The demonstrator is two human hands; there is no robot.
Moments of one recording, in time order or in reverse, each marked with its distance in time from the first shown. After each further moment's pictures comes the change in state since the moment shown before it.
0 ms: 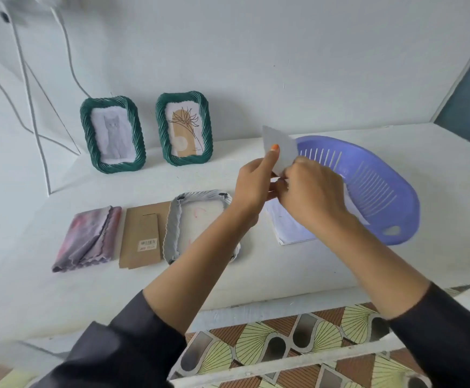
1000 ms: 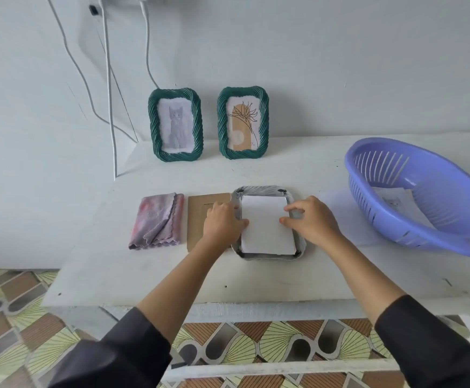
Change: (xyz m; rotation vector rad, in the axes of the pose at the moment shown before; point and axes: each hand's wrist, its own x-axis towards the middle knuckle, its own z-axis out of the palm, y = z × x) left_hand -0.006 -0.072 -0.167 1.033 0.146 -0.179; right_hand 0.009 -0.048 0.123 0.462 -0.275 0.115
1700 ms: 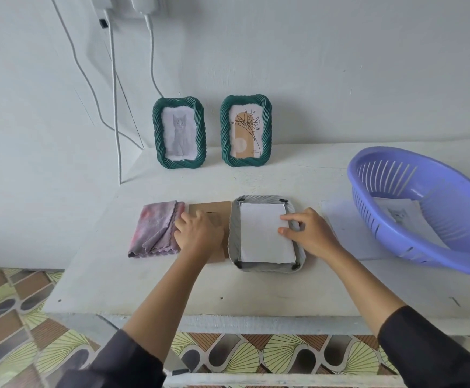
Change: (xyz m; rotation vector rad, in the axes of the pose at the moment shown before) left_hand -0.002 -0.012 -0.017 0.181 0.121 -0.321; right_hand 0.016 0.021 0.009 0.130 -0.100 -0.084
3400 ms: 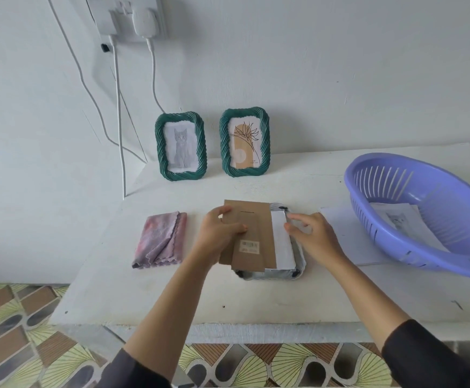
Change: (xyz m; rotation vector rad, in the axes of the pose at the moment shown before) left_hand -0.018 0.019 -0.015 -0.964 -0.212 0.104; right_hand -0.013 -0.007 -0.008 0.172 0.144 0.009
